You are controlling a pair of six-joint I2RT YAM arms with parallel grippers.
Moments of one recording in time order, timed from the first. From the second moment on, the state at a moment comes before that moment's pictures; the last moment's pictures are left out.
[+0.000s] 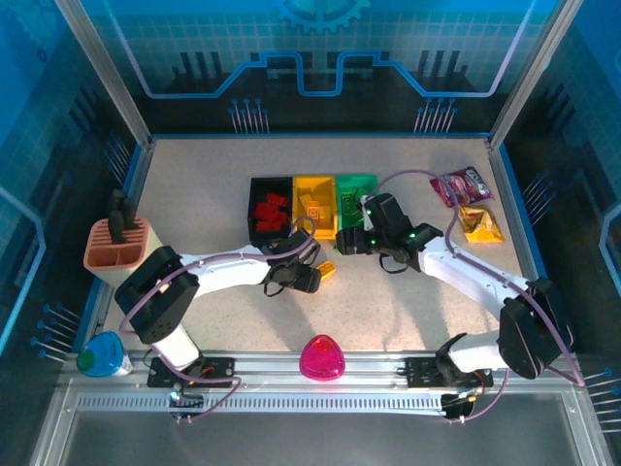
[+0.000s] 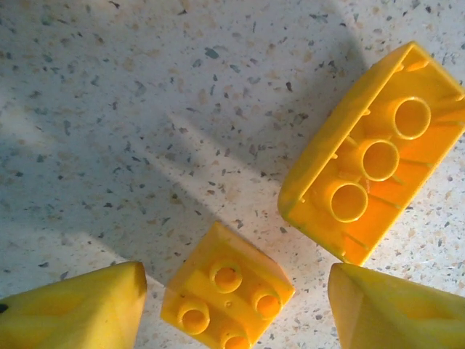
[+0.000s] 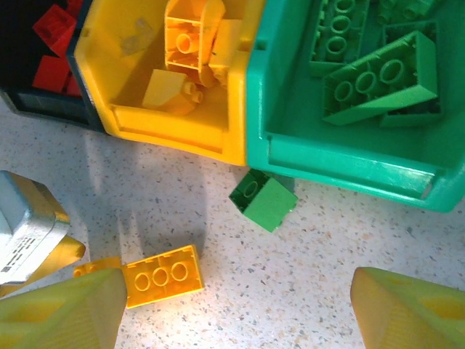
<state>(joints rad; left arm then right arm) -0.79 1.66 0.92 -0.46 -0.05 -0.53 0.57 1.35 0.91 -0.42 -0.03 0.41</state>
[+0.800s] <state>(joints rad) -0.81 1.66 1.05 -0.57 -0.16 -0.50 0.50 1.26 0.76 -0.37 -0.06 0.44</state>
